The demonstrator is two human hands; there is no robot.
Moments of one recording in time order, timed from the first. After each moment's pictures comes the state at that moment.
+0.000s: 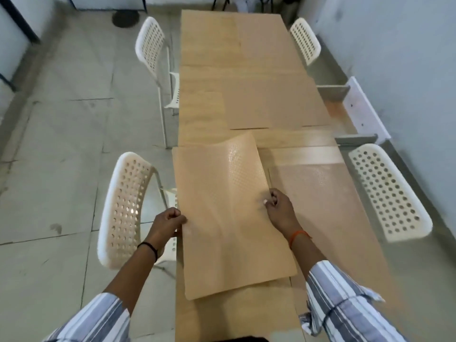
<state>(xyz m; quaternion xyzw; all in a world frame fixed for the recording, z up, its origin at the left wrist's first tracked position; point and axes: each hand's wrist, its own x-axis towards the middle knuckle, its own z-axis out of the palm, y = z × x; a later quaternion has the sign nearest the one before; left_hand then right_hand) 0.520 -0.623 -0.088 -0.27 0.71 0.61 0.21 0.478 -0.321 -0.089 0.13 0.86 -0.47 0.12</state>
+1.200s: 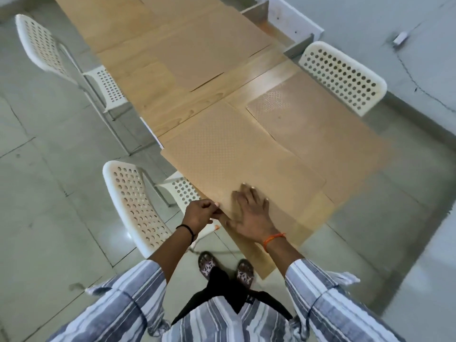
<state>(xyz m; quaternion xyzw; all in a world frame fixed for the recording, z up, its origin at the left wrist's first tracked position) 0.534 -0.666 -0.113 -0.03 0.77 0.49 0.40 0.628 -0.521 -0.113 0.17 0.93 -0.24 0.20</state>
